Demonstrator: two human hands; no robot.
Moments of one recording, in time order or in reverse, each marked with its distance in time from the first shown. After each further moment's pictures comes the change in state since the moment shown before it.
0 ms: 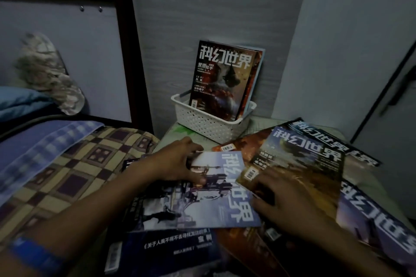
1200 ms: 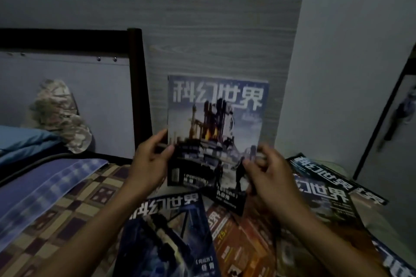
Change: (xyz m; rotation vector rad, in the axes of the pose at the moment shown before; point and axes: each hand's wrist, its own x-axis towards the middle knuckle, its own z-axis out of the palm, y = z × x) left_hand -0.021 -0.009 -0.062 -0.719 0.852 -0.050; right_hand 0.065 -0.065 -0.046 0.713 0.430 0.063
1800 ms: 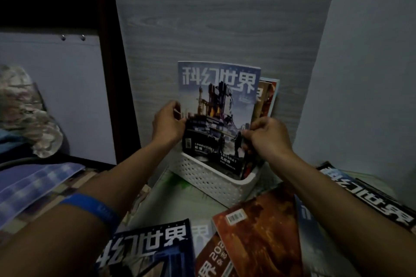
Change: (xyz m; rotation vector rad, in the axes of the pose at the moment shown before) left_hand 0.173 -0.070 0.114 0.374 0.144 -0.089; right_hand 0.193 0.094 0.024 -0.105 0.108 0.260
